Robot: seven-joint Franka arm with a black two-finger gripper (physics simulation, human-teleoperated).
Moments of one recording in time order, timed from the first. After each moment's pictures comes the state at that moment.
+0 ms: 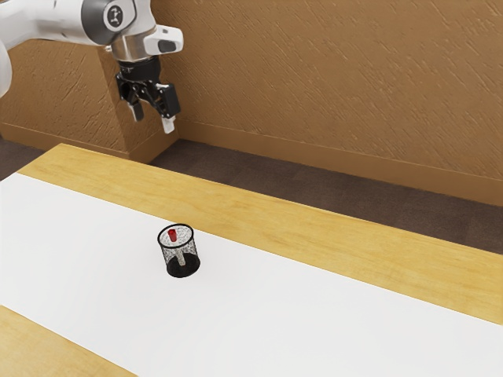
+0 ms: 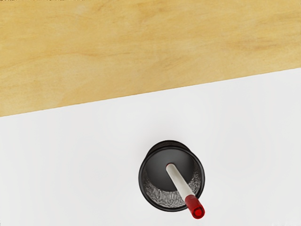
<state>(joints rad) -0.08 0.19 0.13 -1.40 0.01 1.62 0.21</state>
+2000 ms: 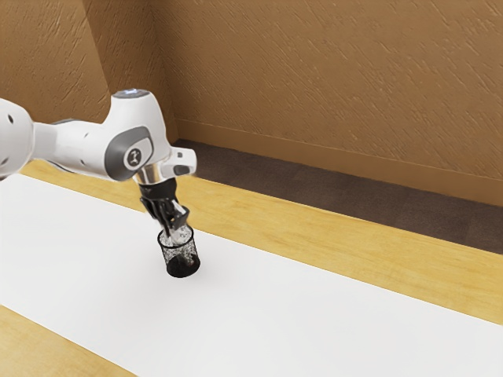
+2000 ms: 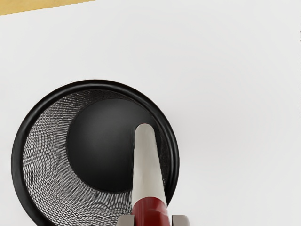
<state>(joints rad) -0.12 0.09 0.13 -2.11 -0.04 2.20 0.20</state>
